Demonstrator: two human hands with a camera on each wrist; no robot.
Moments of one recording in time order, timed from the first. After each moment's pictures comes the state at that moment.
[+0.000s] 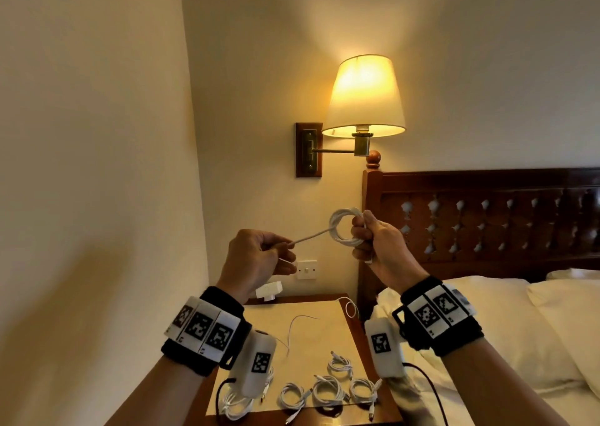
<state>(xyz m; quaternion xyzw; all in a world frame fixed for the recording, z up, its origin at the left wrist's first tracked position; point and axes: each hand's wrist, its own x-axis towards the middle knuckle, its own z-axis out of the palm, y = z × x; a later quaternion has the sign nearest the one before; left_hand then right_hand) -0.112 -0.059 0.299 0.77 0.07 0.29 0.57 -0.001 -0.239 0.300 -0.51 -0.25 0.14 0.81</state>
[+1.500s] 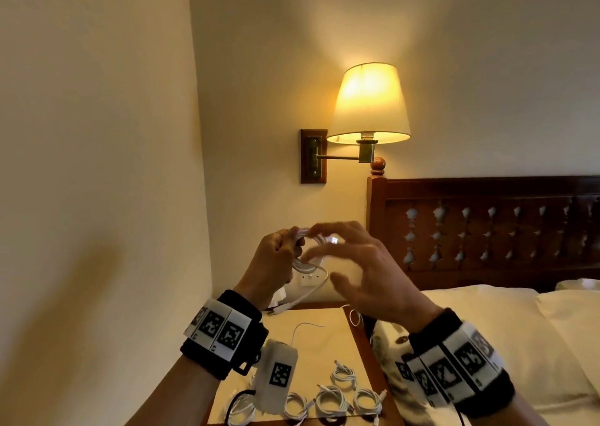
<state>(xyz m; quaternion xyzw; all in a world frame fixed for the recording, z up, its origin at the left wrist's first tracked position) -0.103 -0.074 0.307 0.75 0.03 0.25 0.61 -0.049 -0.244 0.301 -0.68 -0.59 -0.25 0.35</state>
